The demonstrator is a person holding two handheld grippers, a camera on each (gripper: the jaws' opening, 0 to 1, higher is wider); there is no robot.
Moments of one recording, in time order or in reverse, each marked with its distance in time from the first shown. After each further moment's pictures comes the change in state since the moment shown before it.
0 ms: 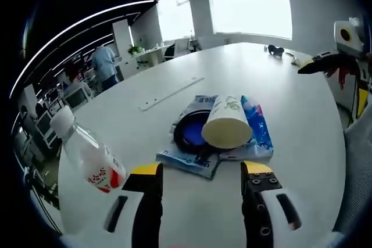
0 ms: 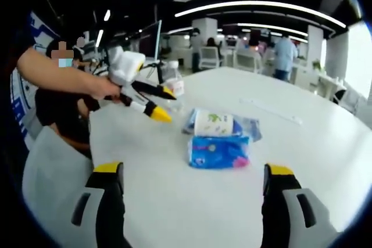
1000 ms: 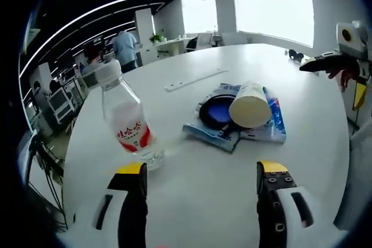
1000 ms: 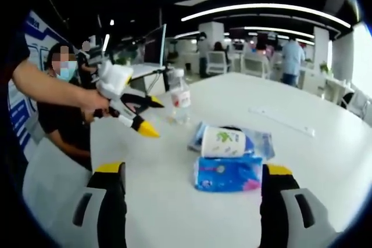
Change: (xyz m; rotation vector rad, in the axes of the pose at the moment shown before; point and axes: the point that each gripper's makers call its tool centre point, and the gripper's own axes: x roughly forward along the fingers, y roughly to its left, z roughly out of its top) left arm -0.033 0.031 -0.037 -0.139 0.034 0.107; right arm 0.037 0.006 0.031 -0.005 -0.039 0.065
